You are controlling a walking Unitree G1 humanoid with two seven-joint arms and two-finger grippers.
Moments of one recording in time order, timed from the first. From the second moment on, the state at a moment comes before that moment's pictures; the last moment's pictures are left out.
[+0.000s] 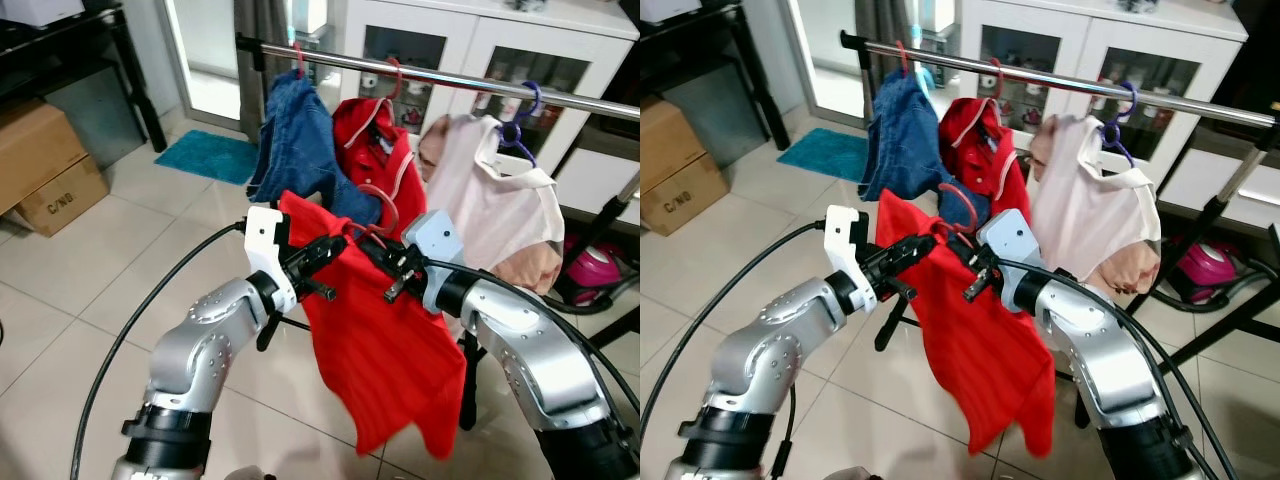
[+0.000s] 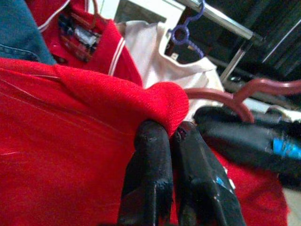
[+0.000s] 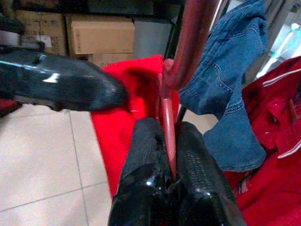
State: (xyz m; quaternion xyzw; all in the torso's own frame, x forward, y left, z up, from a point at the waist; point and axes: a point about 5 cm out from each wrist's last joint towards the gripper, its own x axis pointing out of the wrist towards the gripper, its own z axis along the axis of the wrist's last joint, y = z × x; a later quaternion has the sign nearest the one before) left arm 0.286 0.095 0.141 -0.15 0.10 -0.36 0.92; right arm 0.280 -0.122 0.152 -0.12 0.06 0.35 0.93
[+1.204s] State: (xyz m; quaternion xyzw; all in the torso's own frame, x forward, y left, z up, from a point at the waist) left arm 0.337 0.207 0.184 0.04 0.00 -0.11 0.99; right arm 0.254 -0.128 0.136 -0.17 0.05 0.43 0.89
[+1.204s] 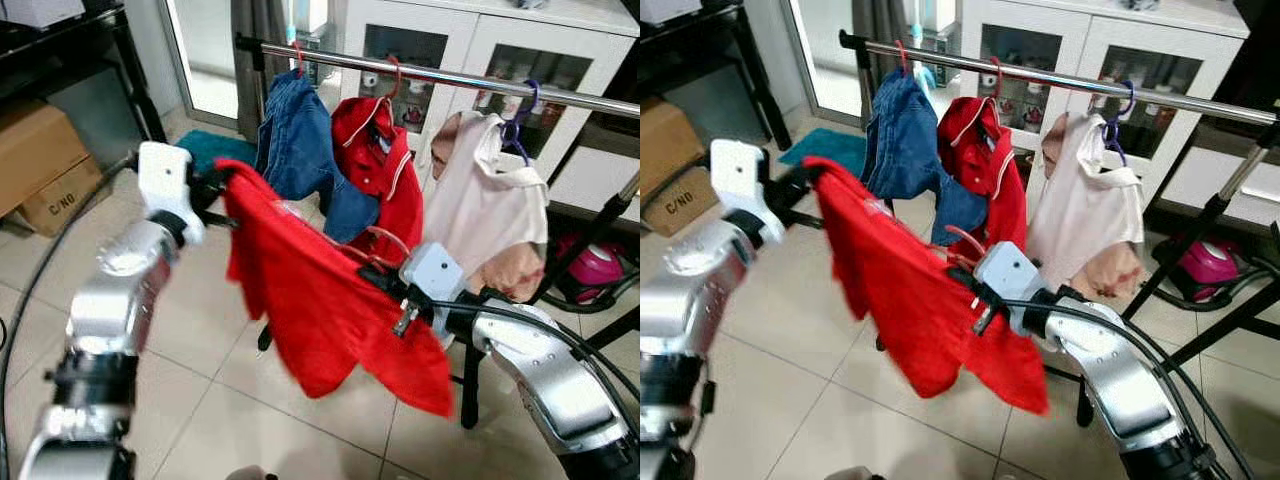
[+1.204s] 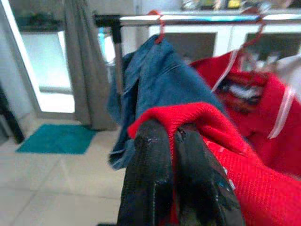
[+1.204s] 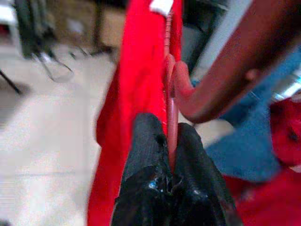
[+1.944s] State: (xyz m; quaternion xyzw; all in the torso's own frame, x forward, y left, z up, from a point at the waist) left arm 0.303 0.157 0.133 0.02 0.10 -0.33 0.94; right arm 0.278 -0.145 0.161 0.13 -0.04 0.25 0.96
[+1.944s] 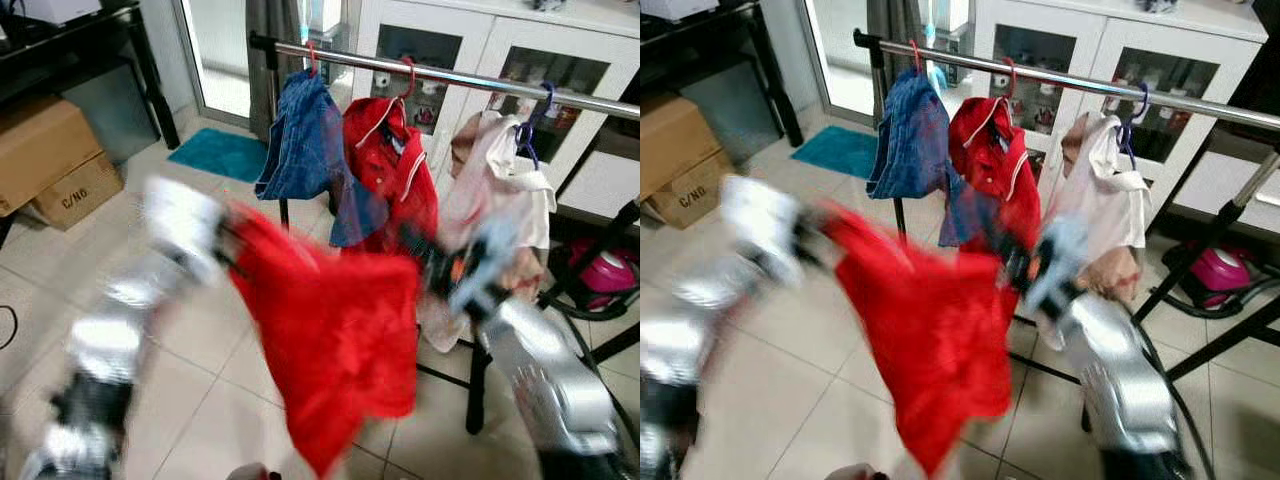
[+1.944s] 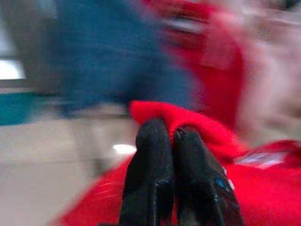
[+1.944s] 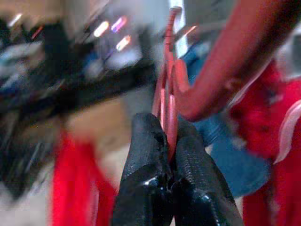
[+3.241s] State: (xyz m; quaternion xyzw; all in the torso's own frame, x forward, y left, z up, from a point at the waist) left arm 0.270 0.152 0.125 -0.04 0.04 -0.17 0.98; right arm 0.261 -0.158 0.142 0.12 -0.06 0.02 0.99
